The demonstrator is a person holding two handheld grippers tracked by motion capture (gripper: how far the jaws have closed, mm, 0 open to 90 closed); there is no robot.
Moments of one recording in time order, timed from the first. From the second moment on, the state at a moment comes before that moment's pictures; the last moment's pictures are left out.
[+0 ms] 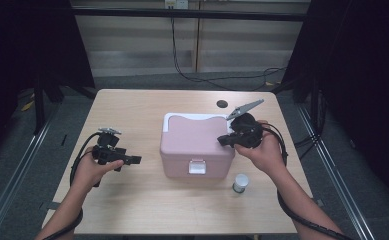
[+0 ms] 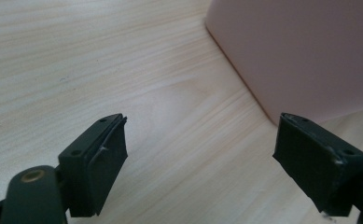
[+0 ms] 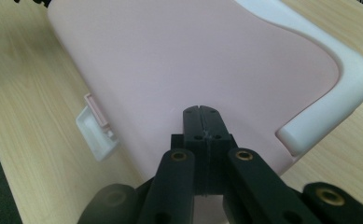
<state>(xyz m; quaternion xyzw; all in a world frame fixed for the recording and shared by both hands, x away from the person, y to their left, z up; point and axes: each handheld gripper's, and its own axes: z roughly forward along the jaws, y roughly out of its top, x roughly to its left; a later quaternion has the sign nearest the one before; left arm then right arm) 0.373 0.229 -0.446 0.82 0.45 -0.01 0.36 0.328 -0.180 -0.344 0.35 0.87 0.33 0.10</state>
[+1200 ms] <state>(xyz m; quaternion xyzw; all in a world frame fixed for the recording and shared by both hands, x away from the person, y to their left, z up) 0.398 0.182 -0.363 0.82 0.47 -0.03 0.32 0.328 -0.175 -0.341 0.35 0.88 0.31 0.10</state>
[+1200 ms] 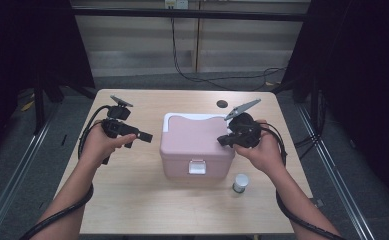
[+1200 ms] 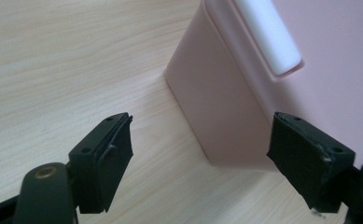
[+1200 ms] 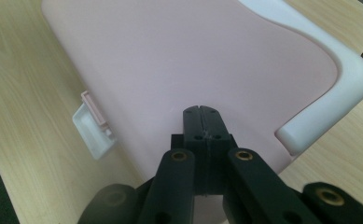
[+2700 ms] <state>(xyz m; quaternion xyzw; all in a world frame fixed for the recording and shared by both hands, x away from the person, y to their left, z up) 0.422 0.106 -0.331 0.83 0.46 -0.04 0.32 0.328 -0.175 -0.341 0.35 0.88 0.32 0.10</state>
